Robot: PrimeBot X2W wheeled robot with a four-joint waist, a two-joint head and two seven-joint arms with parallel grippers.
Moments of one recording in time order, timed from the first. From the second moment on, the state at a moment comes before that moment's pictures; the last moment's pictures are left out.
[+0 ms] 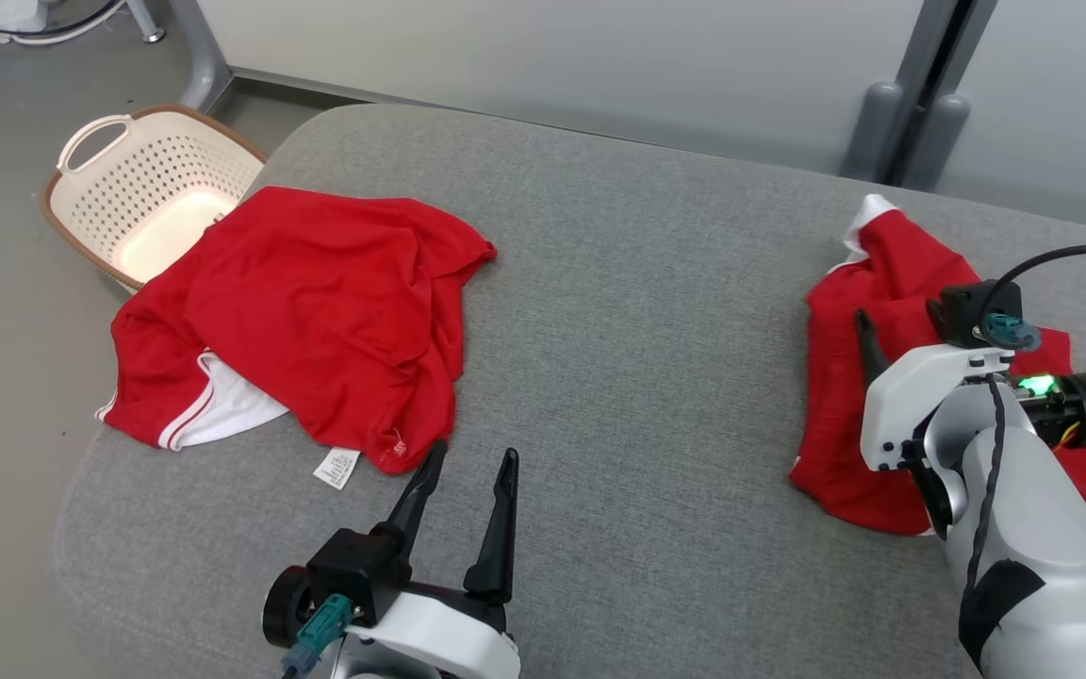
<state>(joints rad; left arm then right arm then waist) -0.11 0.05 -0.49 0.19 -0.42 0.13 -0.26 -0.66 -0.06 -0.09 0.90 -0.16 0.13 0.03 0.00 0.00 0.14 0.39</state>
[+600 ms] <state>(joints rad) -0.09 0.05 -0.40 0.20 -0.40 0.10 -0.26 -0.50 -0.07 -0.05 0.79 -0.09 0.13 -0.22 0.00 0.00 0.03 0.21</state>
